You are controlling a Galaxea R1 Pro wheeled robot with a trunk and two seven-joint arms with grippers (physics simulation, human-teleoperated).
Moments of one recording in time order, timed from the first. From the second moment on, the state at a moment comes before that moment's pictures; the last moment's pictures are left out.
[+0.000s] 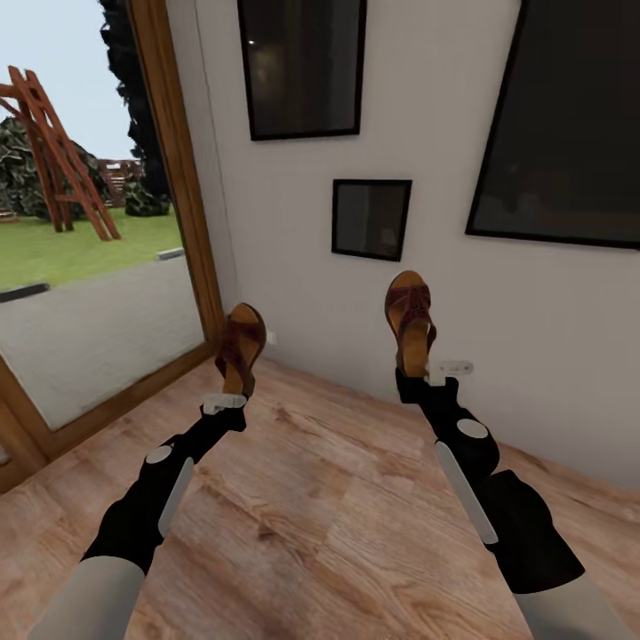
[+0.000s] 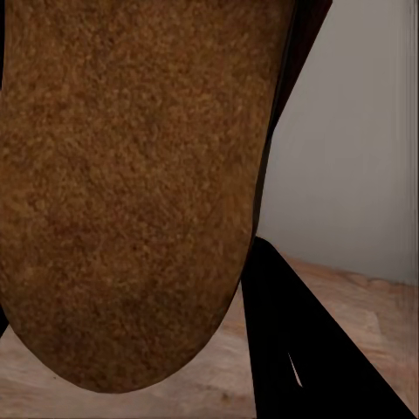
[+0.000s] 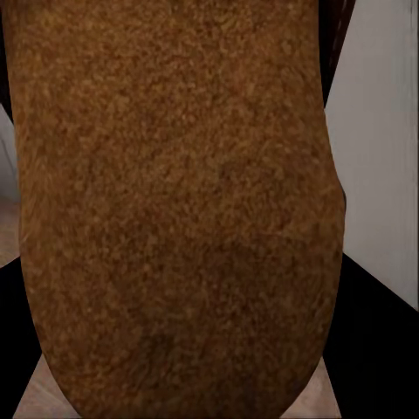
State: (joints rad) left arm -0.60 0.02 0.04 -1.02 0.08 0.09 -0.39; right arm -0.56 -0.11 0.28 -1.52 -0.26 0.47 -0.30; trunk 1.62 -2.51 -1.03
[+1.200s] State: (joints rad) left arm -0.60 0.00 0.04 -1.02 0.09 0.09 -0.39; right arm -0.56 -0.11 0.28 -1.52 -0.27 0.47 -0.30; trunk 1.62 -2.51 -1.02
